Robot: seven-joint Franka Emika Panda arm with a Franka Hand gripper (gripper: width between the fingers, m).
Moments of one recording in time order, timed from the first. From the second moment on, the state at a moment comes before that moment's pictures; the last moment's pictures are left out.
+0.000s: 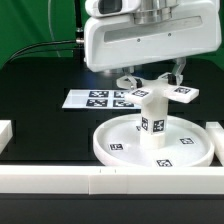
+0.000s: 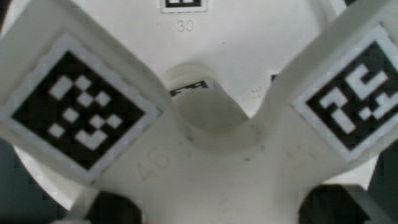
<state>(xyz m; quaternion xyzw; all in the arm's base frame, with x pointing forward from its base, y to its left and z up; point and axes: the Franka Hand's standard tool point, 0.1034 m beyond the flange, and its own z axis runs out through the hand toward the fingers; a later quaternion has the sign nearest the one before) 0.555 0.038 0.102 -1.00 -0.02 -0.02 0.07</state>
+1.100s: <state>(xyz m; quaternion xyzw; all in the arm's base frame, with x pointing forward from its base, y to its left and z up) 0.553 0.037 0.102 -0.91 0.41 0.00 0.09</state>
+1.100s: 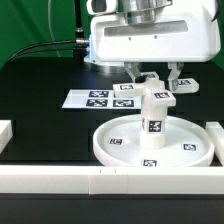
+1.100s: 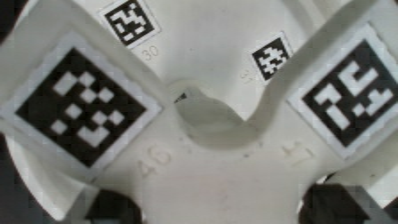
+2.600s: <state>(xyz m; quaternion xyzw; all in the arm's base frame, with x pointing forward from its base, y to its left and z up) 0.553 0.040 0.104 -0.57 0.81 0.05 0.15</state>
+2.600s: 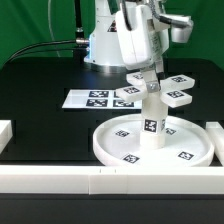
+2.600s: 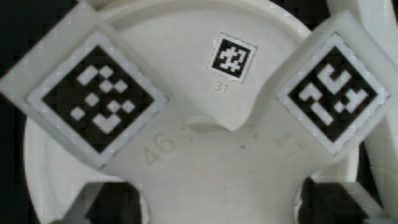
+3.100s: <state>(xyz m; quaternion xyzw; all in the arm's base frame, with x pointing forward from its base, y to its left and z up) 0.556 0.045 0.133 -0.59 0.79 0.05 0.16</state>
